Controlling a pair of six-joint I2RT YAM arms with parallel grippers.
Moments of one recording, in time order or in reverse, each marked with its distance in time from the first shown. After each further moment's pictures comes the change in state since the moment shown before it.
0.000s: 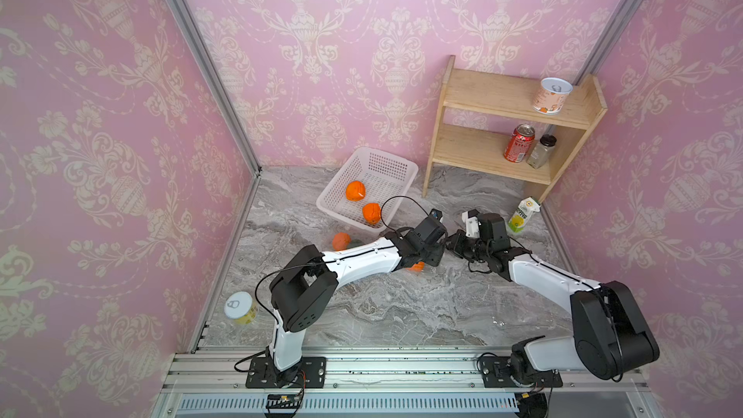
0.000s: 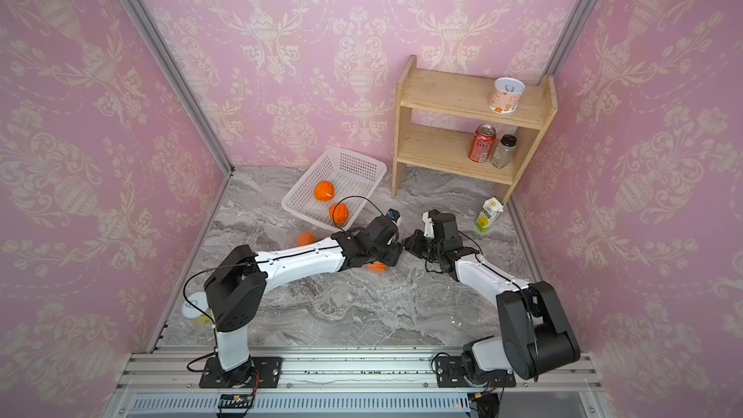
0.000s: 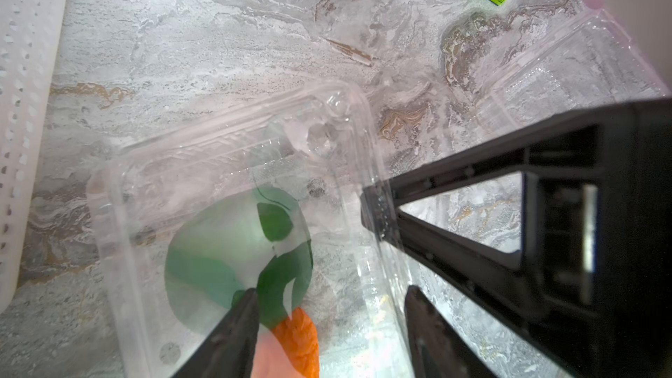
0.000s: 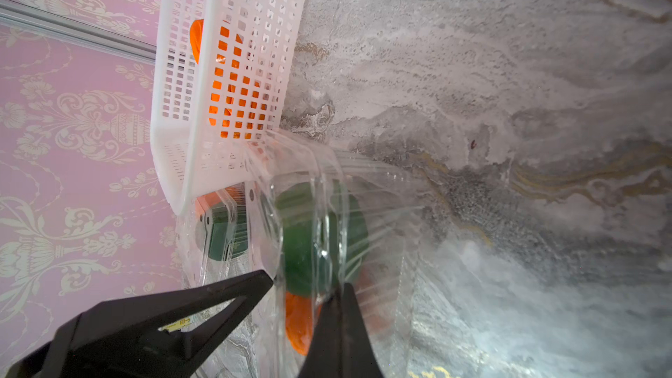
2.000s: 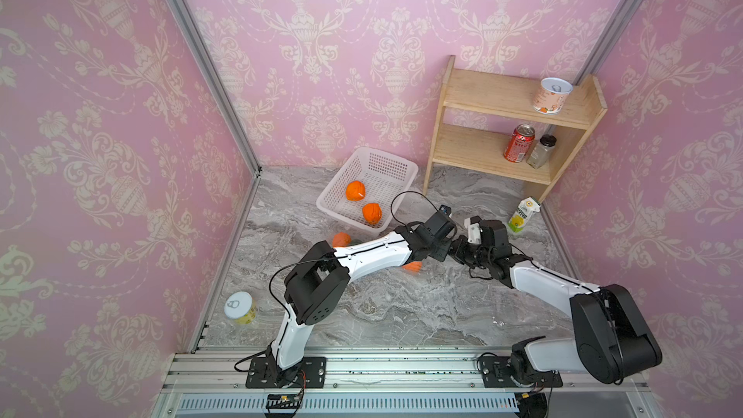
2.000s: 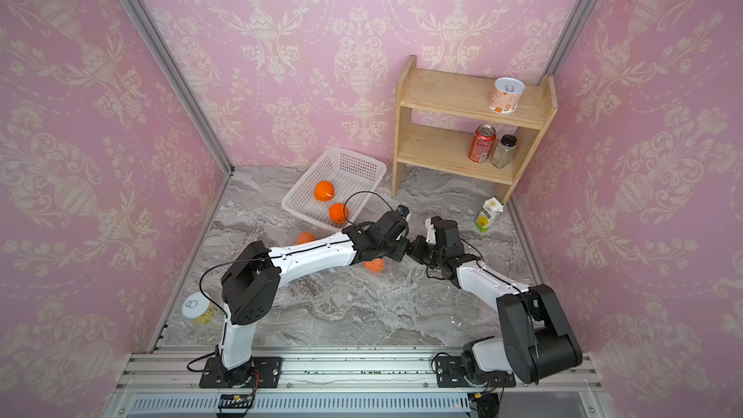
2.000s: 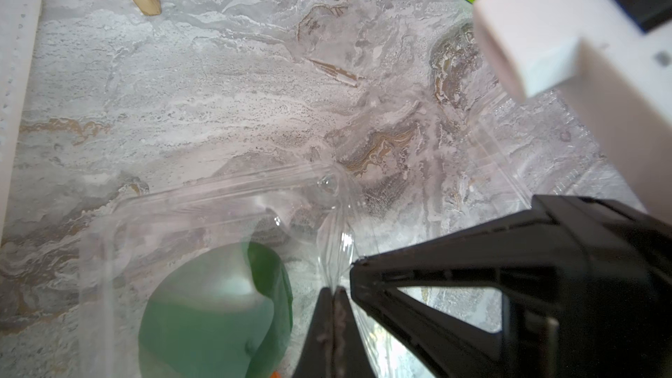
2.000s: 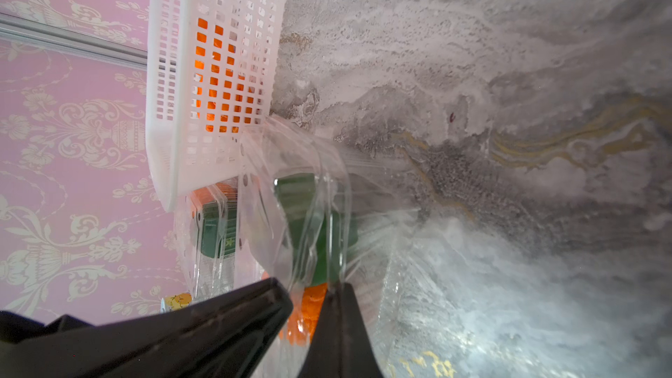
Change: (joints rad) left arm 0.006 0.095 0.150 -0.056 0.001 0.024; right arm -0.016 -0.024 -0.084 0.064 -0.009 0.048
